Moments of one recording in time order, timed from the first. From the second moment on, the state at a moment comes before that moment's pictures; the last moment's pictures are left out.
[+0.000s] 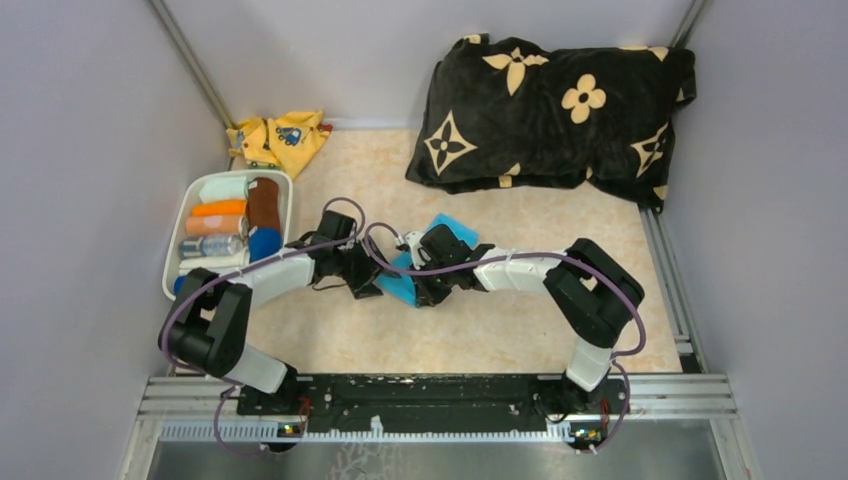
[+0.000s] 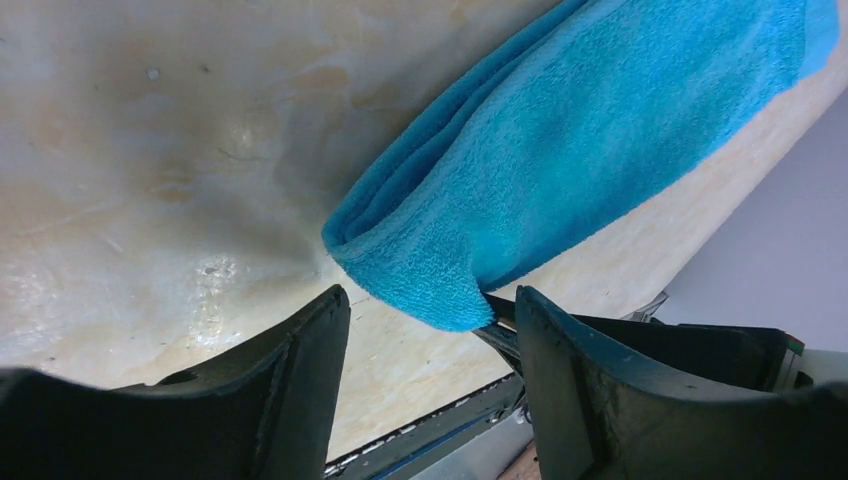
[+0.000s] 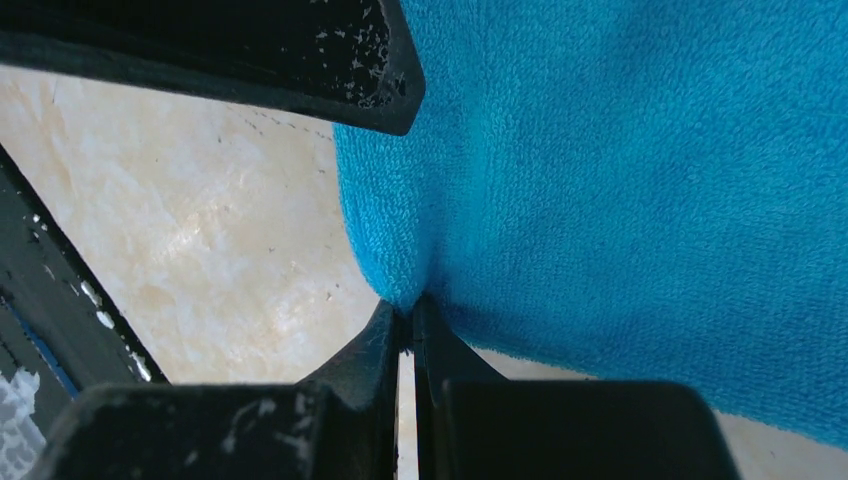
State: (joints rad) left arm -0.42 1.49 0.72 -0.23 0.36 -1.00; right arm 0.86 1.74 0.96 -0.15 -0.30 0.13
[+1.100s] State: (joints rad) left arm -0.43 1.43 0.77 -0.35 0.10 -0.95; right arm 0.71 1.74 0.86 0.08 -0.69 0.40
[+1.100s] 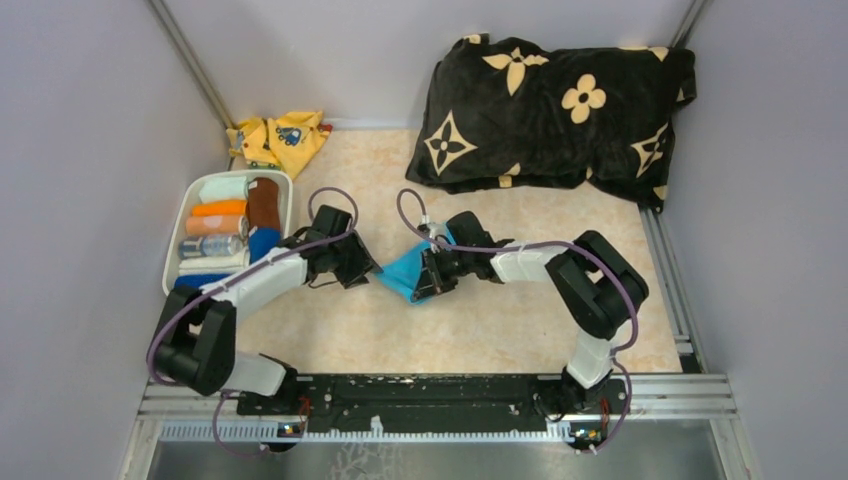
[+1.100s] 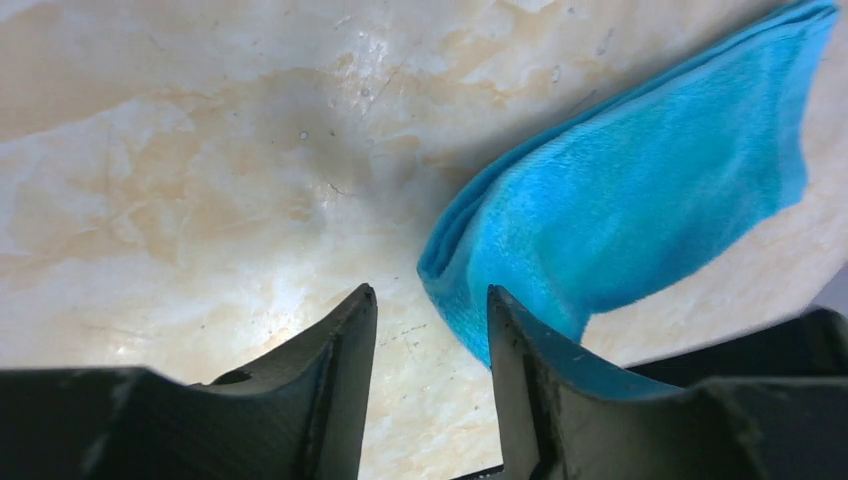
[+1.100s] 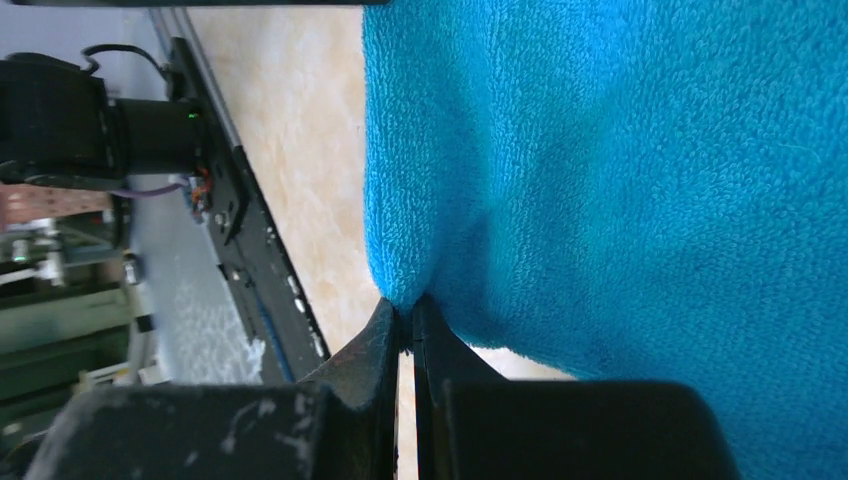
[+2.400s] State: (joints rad) left arm -0.37 1.58 0.67 -0.04 0.44 -0.79; right arm 0.56 1.88 0.74 0.32 -0.85 0.76
